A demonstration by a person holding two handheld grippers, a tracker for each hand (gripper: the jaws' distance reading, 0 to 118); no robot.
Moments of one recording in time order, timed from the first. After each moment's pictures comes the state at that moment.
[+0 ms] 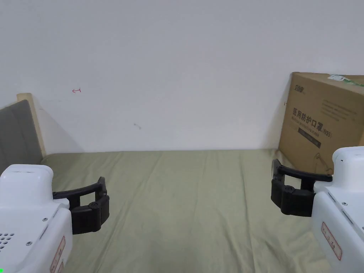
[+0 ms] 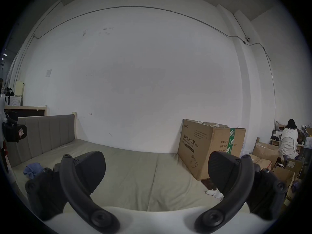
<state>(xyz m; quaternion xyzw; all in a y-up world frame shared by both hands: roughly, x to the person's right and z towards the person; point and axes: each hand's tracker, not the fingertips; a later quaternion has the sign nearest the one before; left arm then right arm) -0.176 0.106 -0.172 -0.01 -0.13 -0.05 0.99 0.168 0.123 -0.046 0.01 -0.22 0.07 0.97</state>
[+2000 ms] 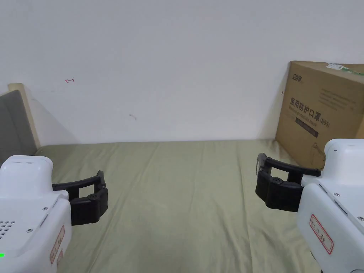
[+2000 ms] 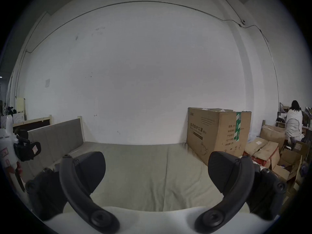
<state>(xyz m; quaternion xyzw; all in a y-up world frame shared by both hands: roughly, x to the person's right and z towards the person) -0.168 0.100 -0.187 -0.03 -0.13 -0.06 0.99 0.153 0.124 -0.050 -0.02 -0.20 0.00 0.98</state>
